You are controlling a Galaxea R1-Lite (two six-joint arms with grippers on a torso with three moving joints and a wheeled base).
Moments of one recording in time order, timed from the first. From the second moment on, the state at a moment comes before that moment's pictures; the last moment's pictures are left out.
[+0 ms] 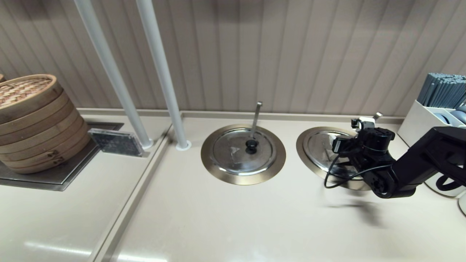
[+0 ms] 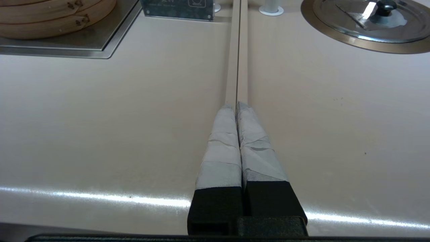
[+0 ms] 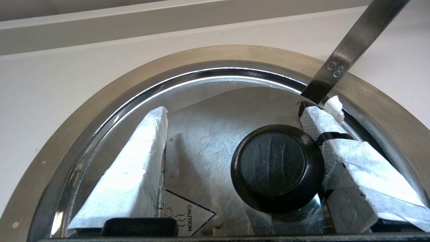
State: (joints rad) left arm 0.00 0.00 0.00 0.00 0.00 0.01; right arm 0.03 2.30 -1.03 -1.16 -0.23 0.07
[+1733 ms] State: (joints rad) left arm 0.00 0.00 0.00 0.00 0.00 0.01; right arm 0.24 2.19 -1.01 -1.14 -0.28 0.08
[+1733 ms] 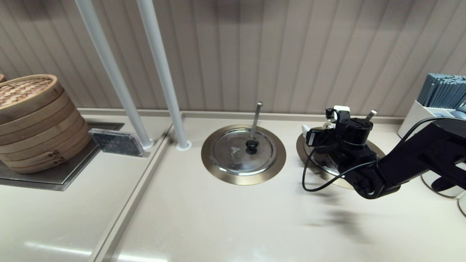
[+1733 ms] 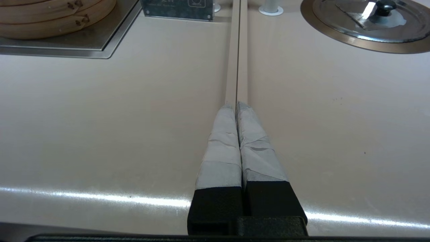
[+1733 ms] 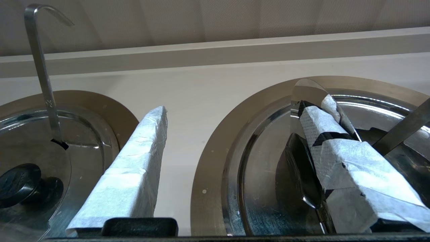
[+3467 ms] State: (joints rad) left arm 0.00 0.00 0.00 0.00 0.00 0.01; right arm -0.23 2.08 -1.20 -0.51 0.07 0.09
